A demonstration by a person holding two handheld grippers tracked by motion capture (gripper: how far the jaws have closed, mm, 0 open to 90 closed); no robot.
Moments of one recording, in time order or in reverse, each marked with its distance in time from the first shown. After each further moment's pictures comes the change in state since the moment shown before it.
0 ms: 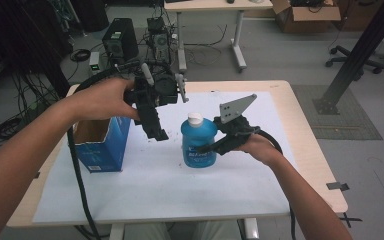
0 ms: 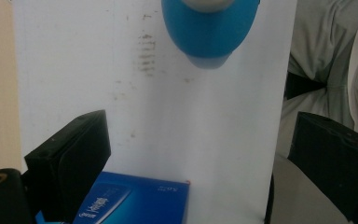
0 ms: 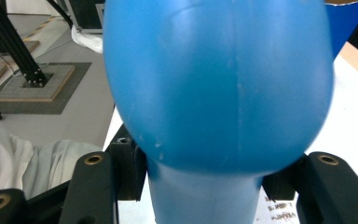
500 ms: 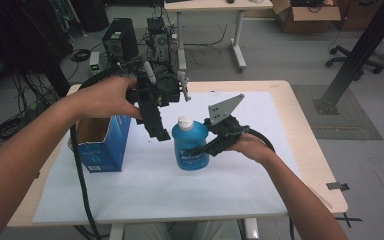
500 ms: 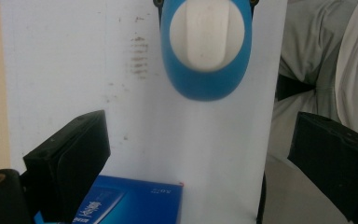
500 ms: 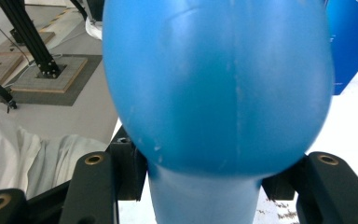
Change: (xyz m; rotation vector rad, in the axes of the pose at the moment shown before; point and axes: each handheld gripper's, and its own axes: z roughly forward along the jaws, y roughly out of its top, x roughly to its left) left arm 0.002 0.004 0.000 -0.004 -0.036 -0.006; right arm -0.004 0.007 0.021 0.026 0.061 -0.027
